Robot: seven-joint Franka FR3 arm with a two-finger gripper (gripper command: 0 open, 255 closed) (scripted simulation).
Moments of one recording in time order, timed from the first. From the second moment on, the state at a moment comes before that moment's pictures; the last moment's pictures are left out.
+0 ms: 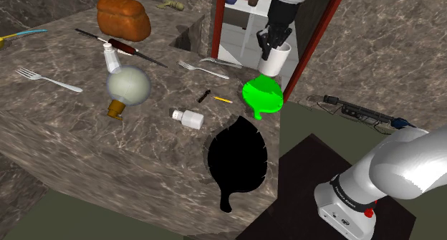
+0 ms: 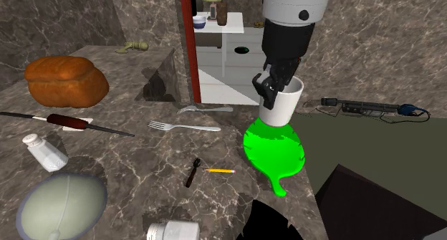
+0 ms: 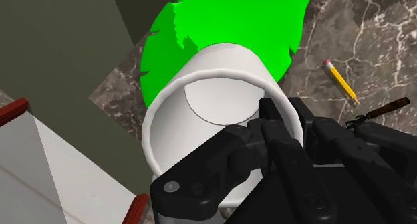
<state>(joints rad) 0.01 -0.31 0.20 -2.02 0.00 1.74 0.25</state>
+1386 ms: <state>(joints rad) 0.01 -0.33 0.19 -2.27 0.00 1.97 0.23</state>
